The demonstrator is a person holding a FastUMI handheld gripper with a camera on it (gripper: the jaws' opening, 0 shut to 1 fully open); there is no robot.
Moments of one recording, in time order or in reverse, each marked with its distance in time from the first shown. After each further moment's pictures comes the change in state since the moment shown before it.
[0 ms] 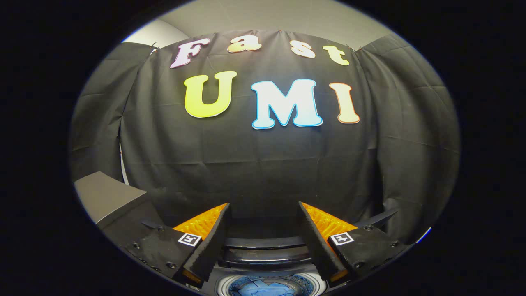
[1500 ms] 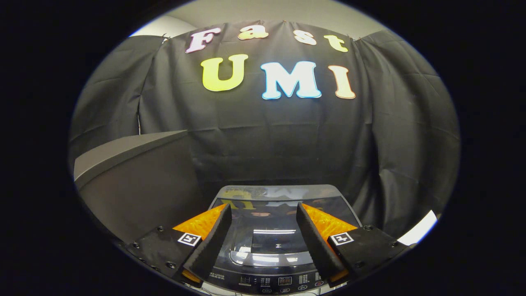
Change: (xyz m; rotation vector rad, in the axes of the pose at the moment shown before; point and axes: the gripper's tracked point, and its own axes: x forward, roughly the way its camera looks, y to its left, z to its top) arm -0.131 0.024 -0.101 -0.010 0.133 0.044
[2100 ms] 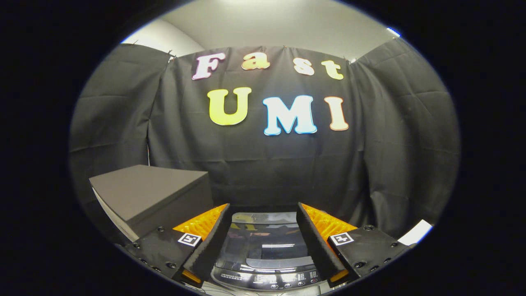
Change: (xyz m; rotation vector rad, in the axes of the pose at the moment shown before) arm -0.099 0.019 0.084 -0.002 -0.198 -0.024
